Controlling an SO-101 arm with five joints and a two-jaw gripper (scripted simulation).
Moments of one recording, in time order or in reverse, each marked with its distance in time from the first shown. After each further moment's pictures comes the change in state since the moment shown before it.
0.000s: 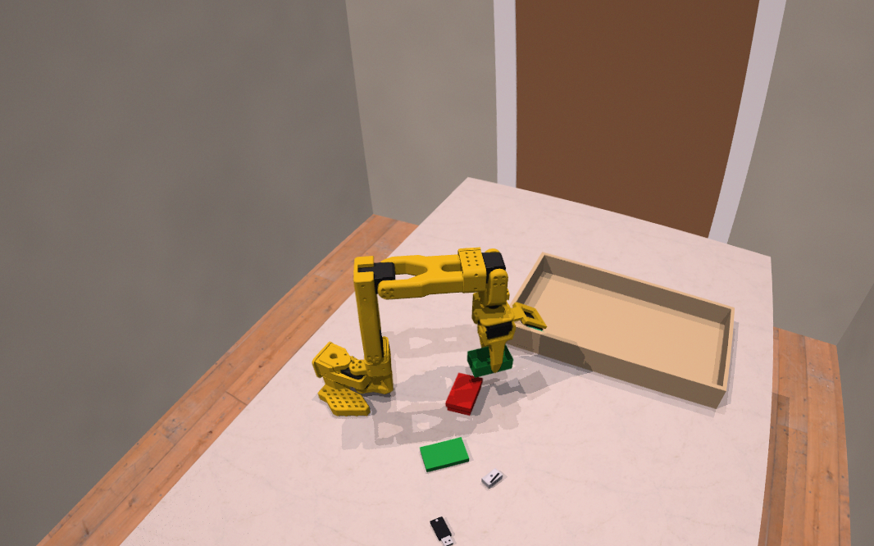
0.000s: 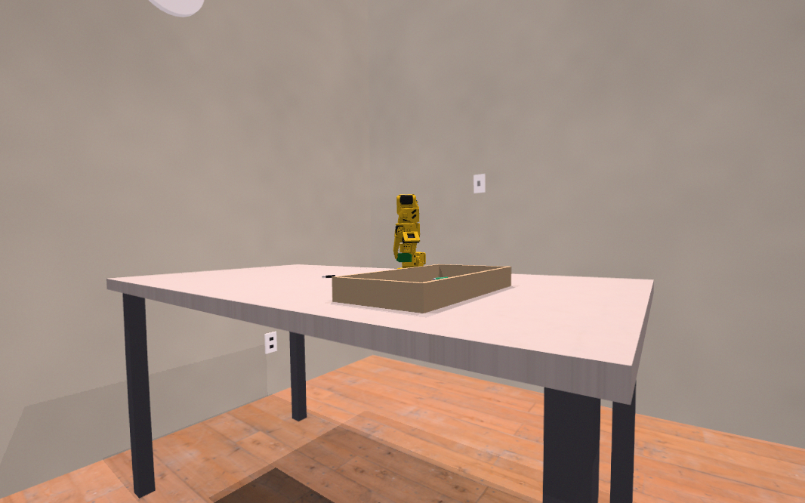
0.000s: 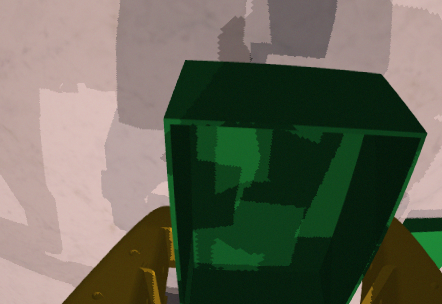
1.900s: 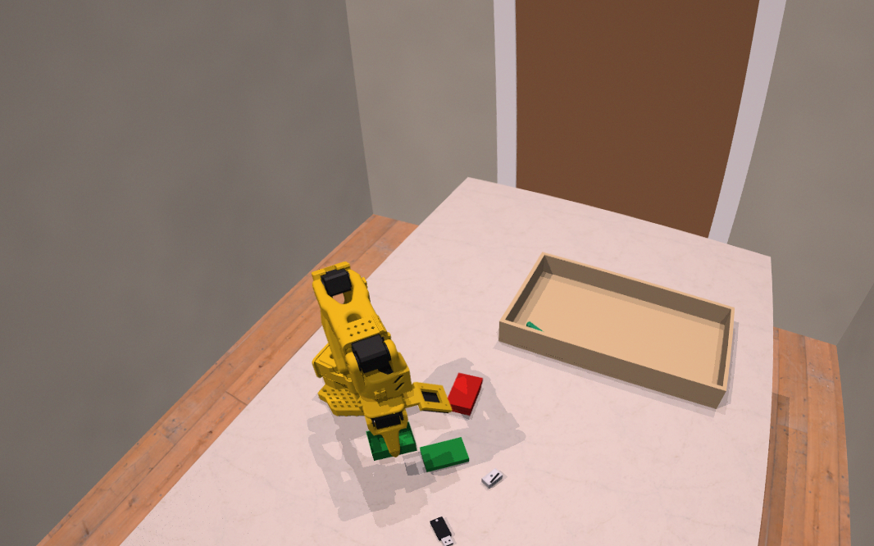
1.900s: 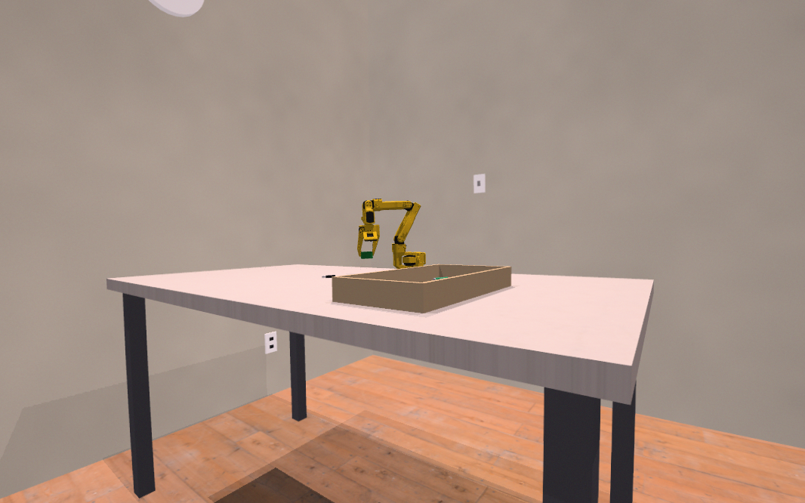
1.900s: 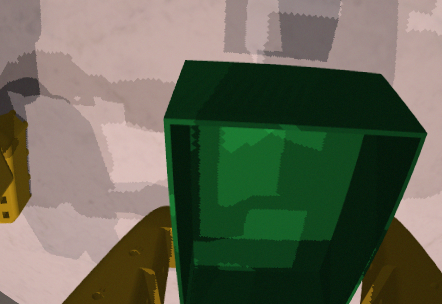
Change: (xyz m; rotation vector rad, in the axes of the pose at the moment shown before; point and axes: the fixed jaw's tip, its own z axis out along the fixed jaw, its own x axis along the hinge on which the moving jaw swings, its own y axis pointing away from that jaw) arm 0.169 -0.096 0.005 -0.026 -0.045 -0.002
